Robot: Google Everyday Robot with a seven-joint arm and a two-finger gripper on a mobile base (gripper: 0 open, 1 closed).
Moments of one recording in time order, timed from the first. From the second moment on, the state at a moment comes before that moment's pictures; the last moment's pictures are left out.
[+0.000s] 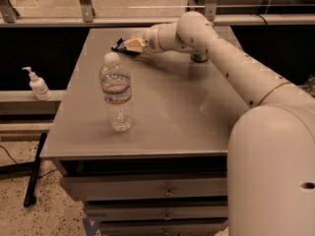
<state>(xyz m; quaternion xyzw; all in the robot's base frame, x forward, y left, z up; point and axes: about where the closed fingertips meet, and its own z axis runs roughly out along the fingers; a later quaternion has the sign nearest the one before) 0.831 0.078 0.856 -0.40 0.72 0.26 0.51</state>
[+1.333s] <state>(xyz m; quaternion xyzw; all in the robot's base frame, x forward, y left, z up) 0.788 0.067 0.904 -0.40 0.71 0.27 0.51</state>
